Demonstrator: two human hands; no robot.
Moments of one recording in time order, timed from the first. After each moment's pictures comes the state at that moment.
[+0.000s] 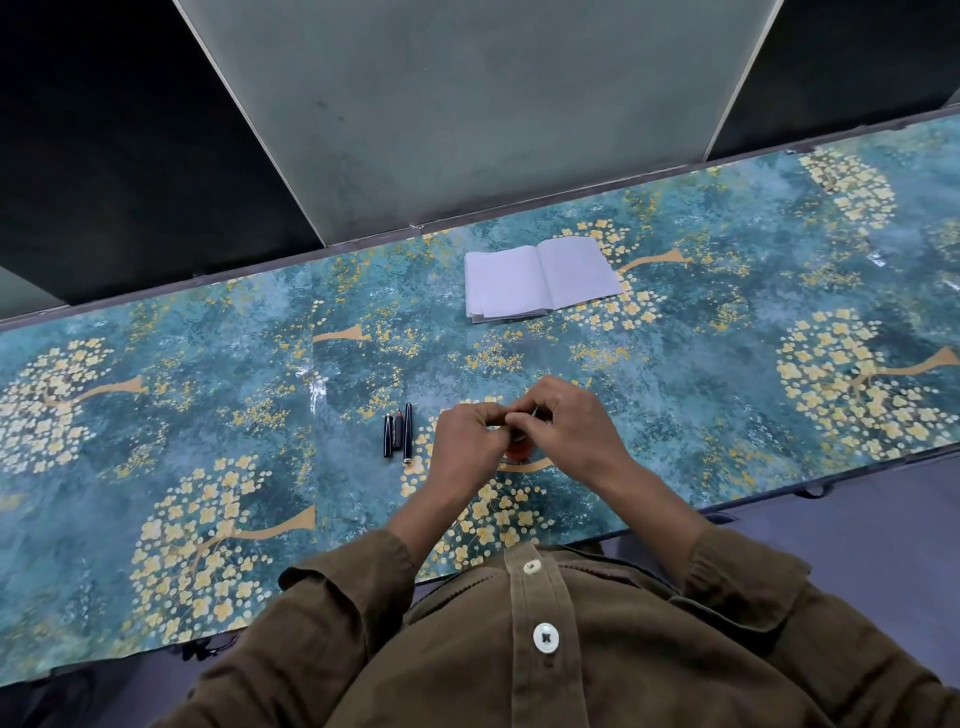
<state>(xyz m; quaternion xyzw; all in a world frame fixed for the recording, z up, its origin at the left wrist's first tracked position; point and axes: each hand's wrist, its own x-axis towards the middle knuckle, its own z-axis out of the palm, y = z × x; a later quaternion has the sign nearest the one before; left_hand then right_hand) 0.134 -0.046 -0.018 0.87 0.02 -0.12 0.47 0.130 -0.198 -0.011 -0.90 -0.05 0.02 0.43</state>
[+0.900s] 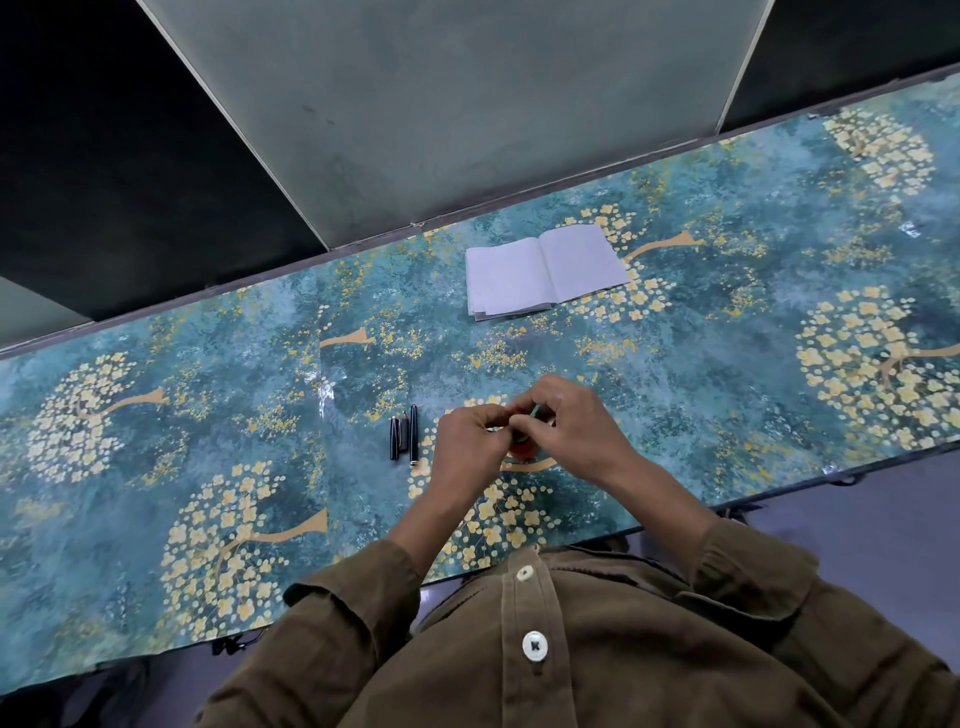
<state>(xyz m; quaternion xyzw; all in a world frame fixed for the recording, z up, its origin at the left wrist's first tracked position) 0.135 -0.051 -0.014 0.87 0.07 -0.14 0.47 0.137 -0.206 -0.015 -0.88 -0.07 0.06 0.47</state>
